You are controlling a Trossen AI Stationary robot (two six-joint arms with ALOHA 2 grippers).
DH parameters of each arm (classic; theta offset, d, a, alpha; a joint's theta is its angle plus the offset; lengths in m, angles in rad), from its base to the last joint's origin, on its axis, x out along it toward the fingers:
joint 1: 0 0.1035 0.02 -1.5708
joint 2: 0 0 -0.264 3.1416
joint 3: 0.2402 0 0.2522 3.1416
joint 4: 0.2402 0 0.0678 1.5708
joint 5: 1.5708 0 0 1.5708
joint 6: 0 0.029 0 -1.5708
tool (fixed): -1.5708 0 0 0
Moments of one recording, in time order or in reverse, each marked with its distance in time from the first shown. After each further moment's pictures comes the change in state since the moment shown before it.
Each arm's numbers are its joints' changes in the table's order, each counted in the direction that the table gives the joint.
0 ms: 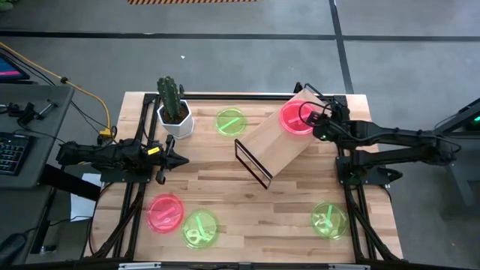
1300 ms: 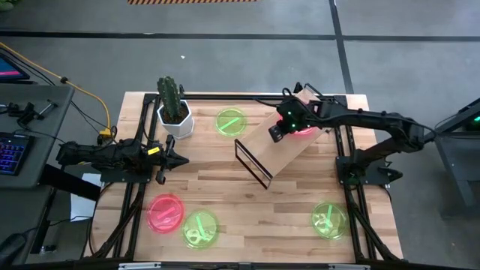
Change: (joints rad) left arm 0.000 0.000 0.000 0.000 0.000 0.000; right arm -0.115 0.504 0.398 -0.197 0.824 -0.835
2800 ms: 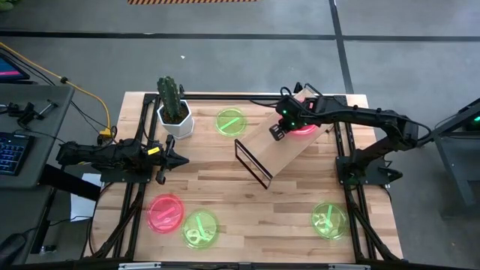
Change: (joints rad) left arm 0.000 0.000 0.000 0.000 0.000 0.000; right arm -0.013 0.067 0.088 0.177 -0.107 -0.055
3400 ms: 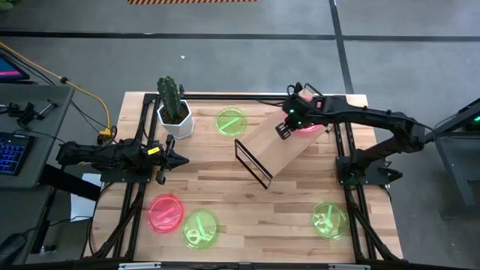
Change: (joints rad) left arm 0.000 0.000 0.000 0.000 0.000 0.000; right arm 0.000 -0.072 -0.002 0.070 -0.061 -0.026
